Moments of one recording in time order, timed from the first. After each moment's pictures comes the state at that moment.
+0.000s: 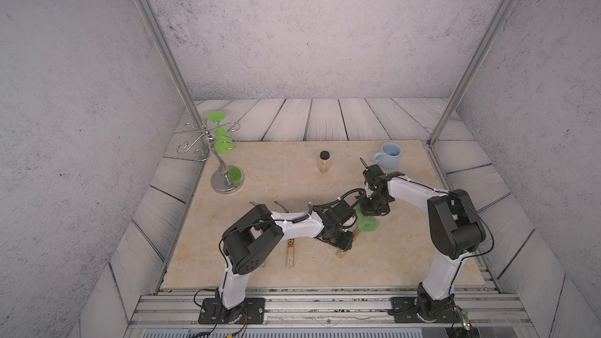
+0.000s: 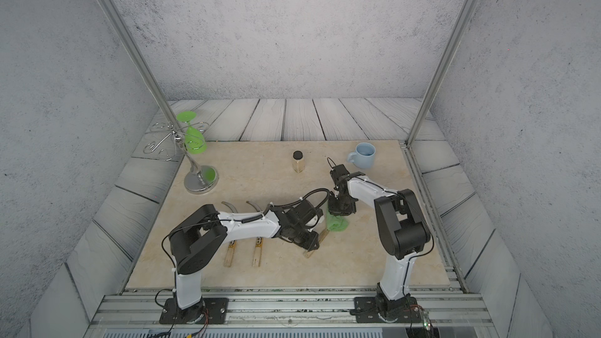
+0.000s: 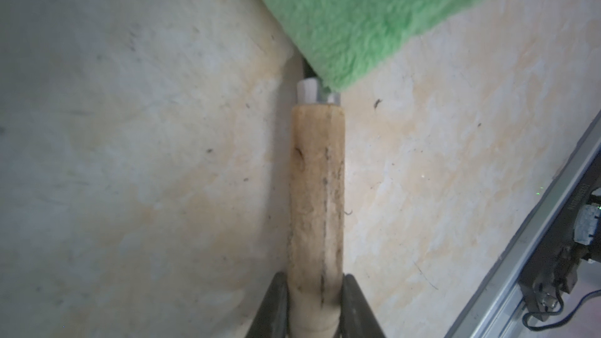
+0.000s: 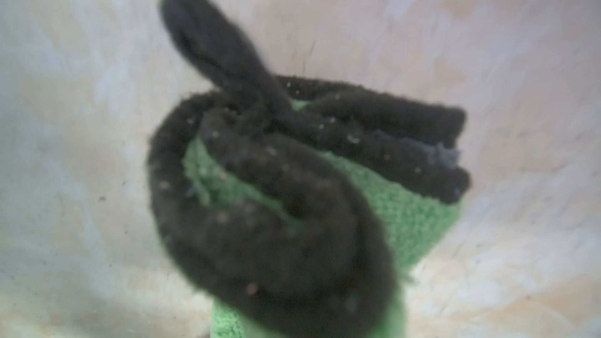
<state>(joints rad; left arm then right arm) -1.01 1.94 1.19 -0.38 0.29 -0.44 0.38 1.82 1.17 -0.79 -0.12 0.35</state>
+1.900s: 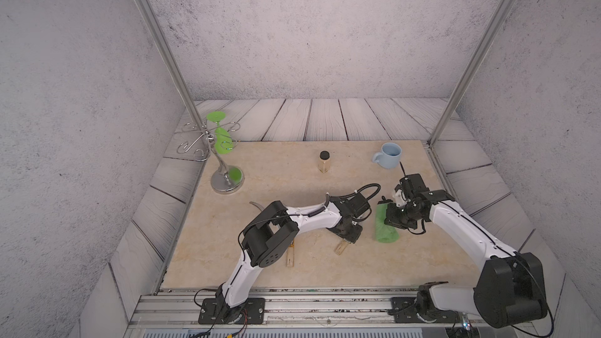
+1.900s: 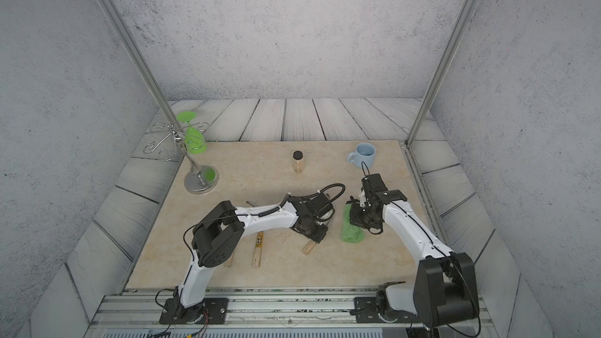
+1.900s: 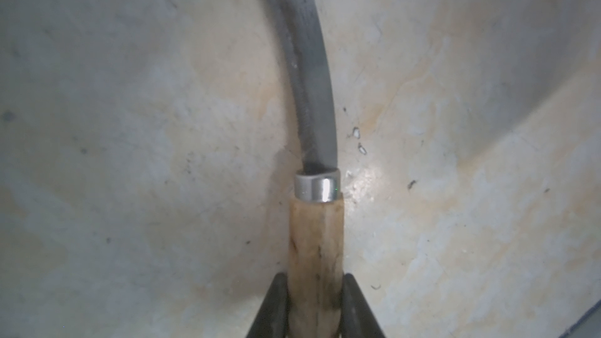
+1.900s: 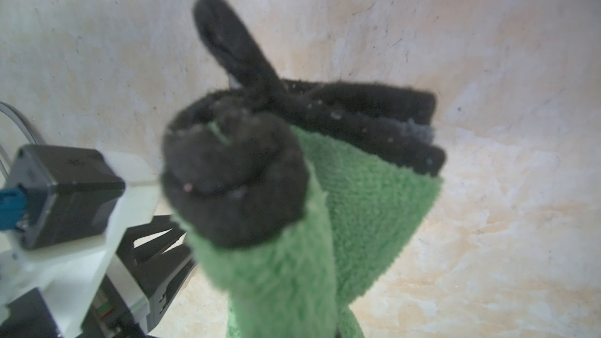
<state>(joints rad) -1.03 2.13 1.53 -0.66 0.11 -0.37 0.18 1.30 0.91 -0.89 -0.24 0.37</state>
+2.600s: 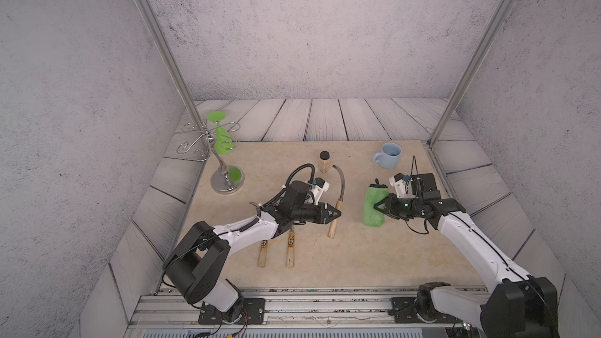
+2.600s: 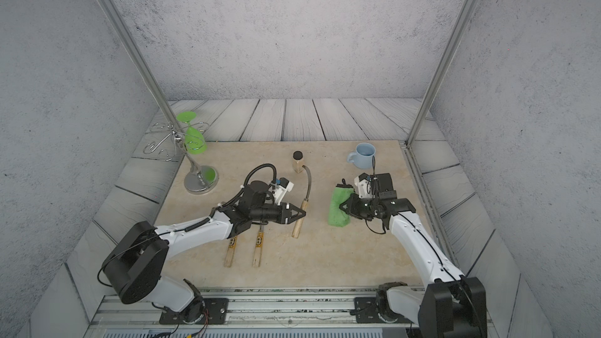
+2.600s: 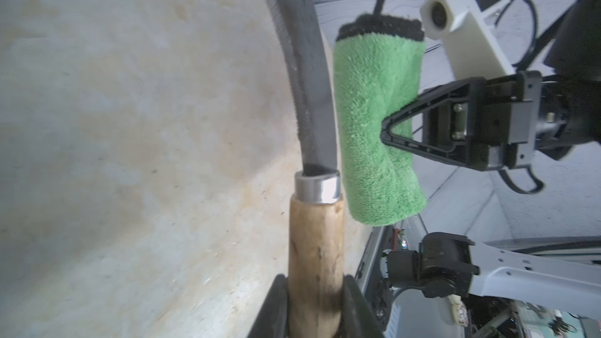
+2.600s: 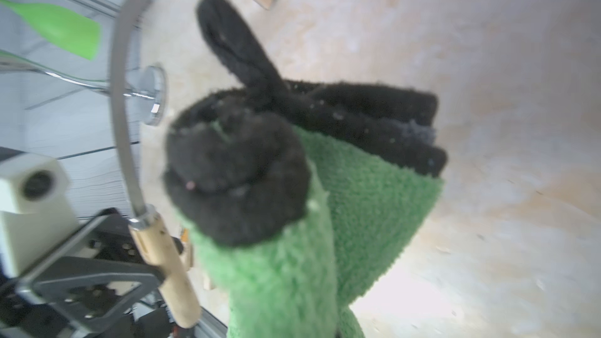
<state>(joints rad) -0.72 1.53 0.80 0.27 0.63 -0.67 0.16 1.17 0.86 -0.58 -0.60 0.47</state>
